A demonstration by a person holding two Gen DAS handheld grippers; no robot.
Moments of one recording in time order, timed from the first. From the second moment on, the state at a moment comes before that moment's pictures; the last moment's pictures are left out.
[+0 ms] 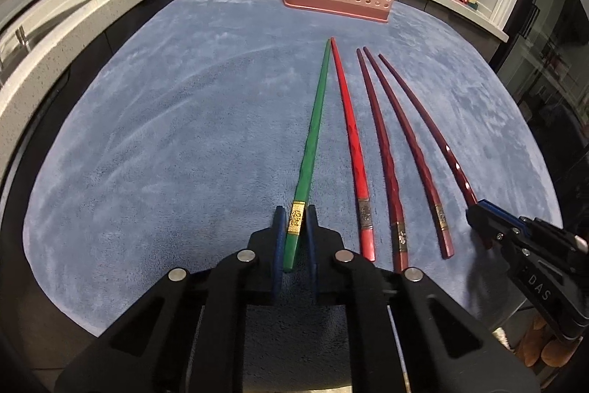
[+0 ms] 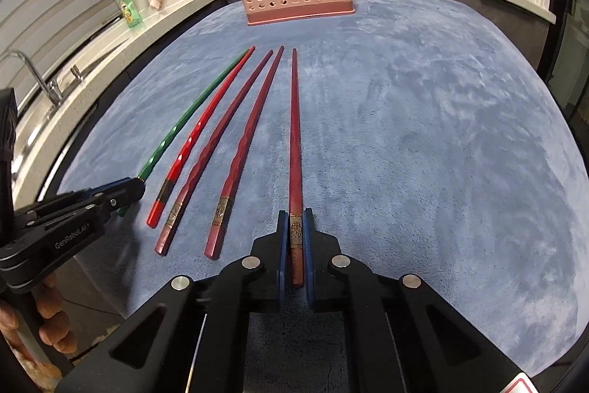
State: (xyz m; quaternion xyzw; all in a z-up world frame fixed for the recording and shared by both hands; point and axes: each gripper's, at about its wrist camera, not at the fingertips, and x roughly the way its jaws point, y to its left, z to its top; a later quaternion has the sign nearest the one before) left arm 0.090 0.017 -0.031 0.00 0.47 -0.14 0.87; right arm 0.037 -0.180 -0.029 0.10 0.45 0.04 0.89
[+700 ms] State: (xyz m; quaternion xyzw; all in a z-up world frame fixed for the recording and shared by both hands) left arm 0.089 0.031 0.071 -0.05 0.40 -0.17 0.90; right arm 0.038 -0.218 0.077 0.13 0.34 0.04 0.93
